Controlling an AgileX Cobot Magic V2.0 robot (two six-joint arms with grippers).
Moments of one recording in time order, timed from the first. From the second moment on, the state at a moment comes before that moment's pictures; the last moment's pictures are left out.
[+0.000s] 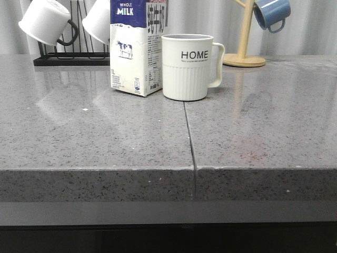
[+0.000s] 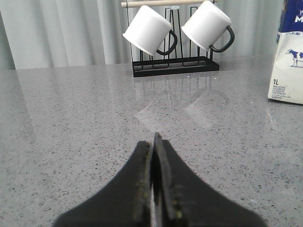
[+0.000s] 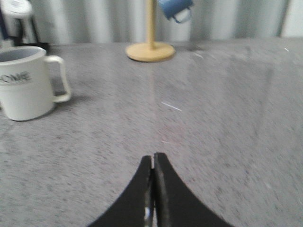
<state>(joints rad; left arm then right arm) -0.06 0.00 -0.01 0.01 0.10 0.08 0.05 0.19 -0.11 -0.04 0.12 0.13</state>
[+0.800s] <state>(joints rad) -0.06 0.00 -0.01 0.01 0.11 0.08 -0.04 -0.01 0.03 0.01 0.10 0.04</state>
